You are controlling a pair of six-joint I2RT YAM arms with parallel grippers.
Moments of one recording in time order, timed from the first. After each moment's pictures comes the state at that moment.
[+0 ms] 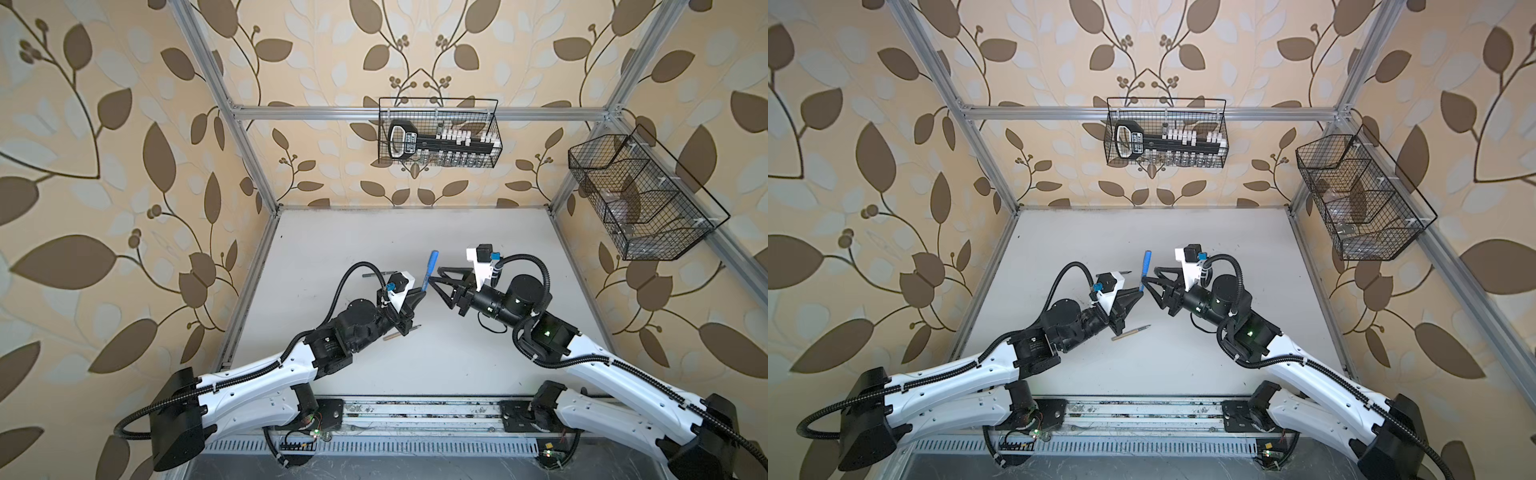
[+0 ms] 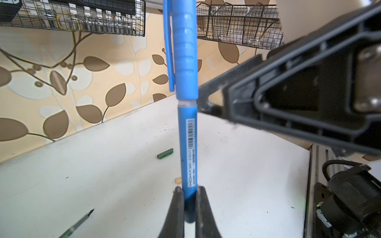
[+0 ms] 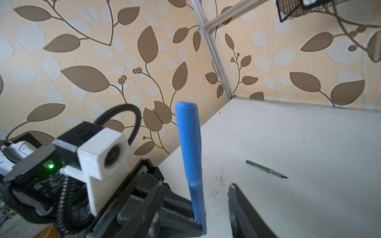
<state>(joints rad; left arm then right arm) -0.98 0.97 0.58 0.30 -0.11 -0.10 0.75 0.96 0.71 0.21 -0.20 0.44</state>
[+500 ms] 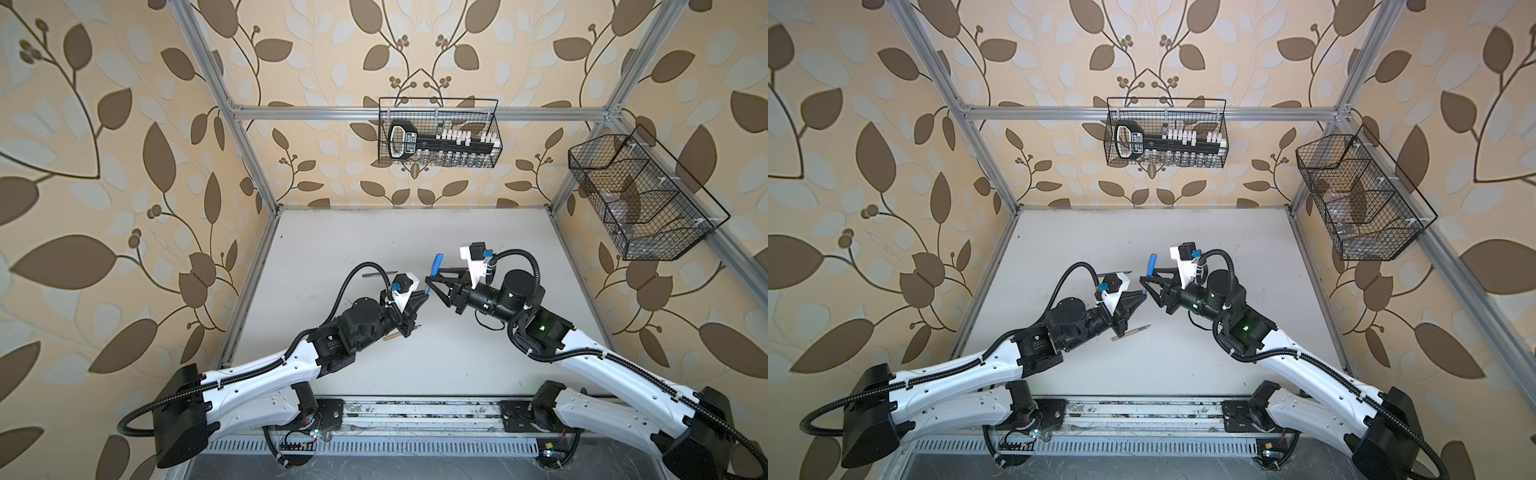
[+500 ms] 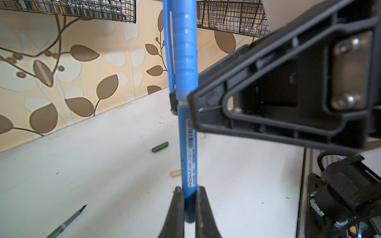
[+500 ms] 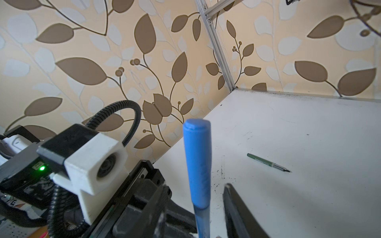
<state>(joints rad) -0.98 1.00 0.59 0.27 -0.08 -0.11 0.73 0.99 0.72 0.20 -0.24 0.44</state>
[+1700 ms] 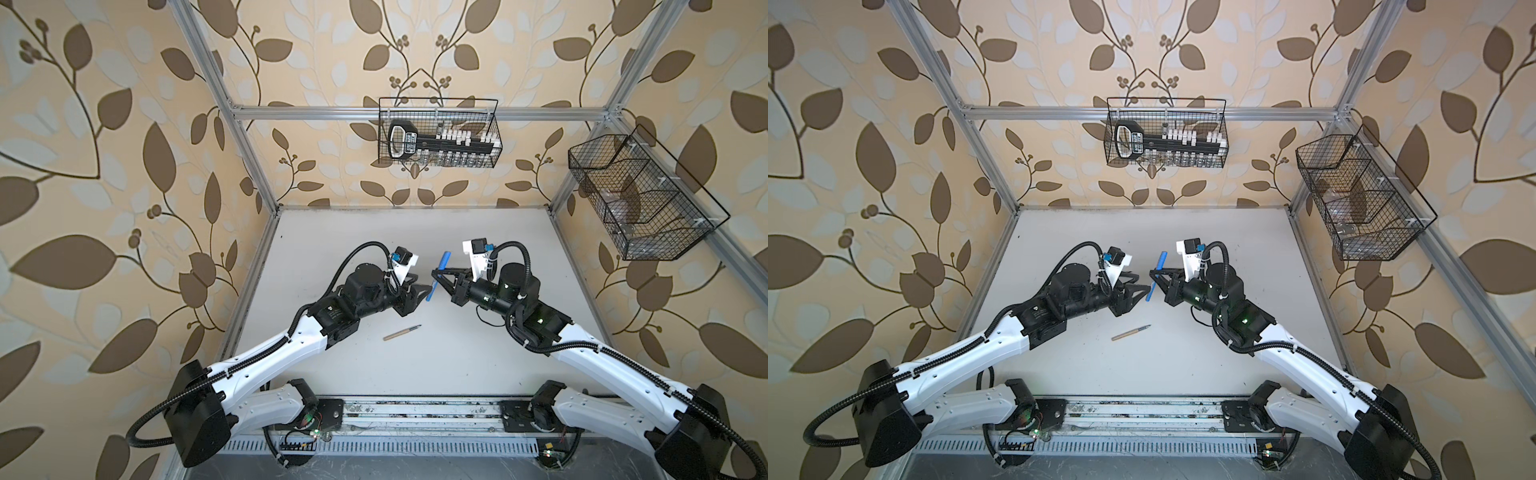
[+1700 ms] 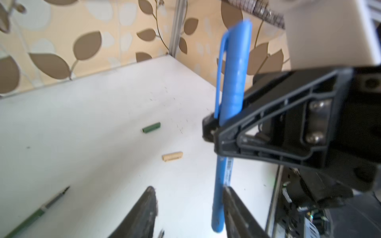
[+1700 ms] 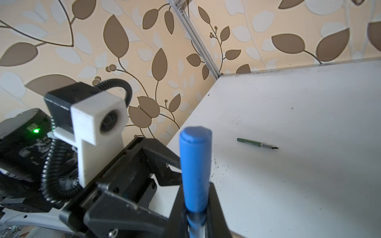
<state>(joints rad) -0.77 1.13 0.82 -0.02 0.26 -0.23 0.65 1.03 0.74 0.12 -0.24 0.57</state>
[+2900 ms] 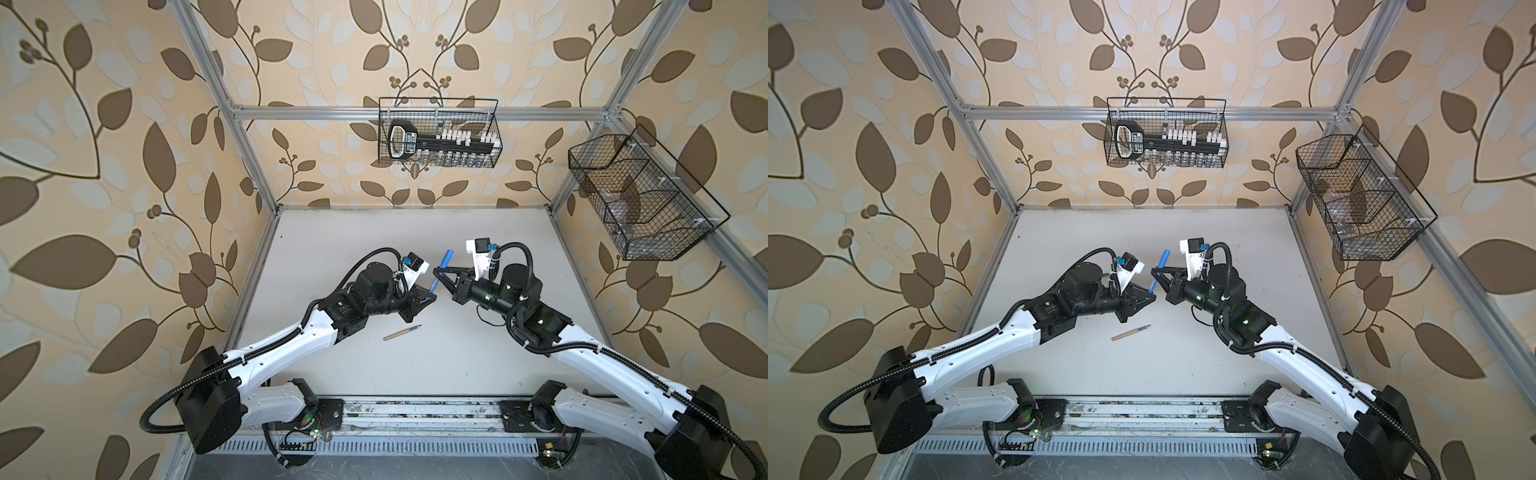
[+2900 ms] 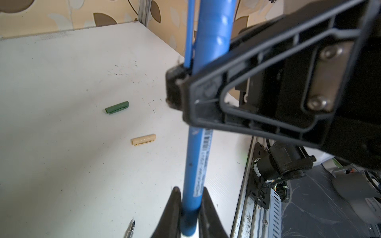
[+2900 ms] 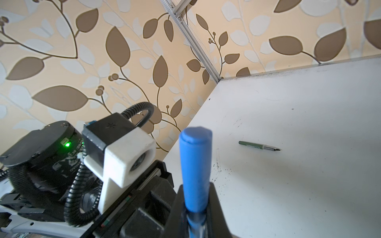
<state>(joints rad) -0.77 1.20 0.84 -0.04 0.39 -0.27 0.65 1.02 0.72 0.17 -0.24 0.61</state>
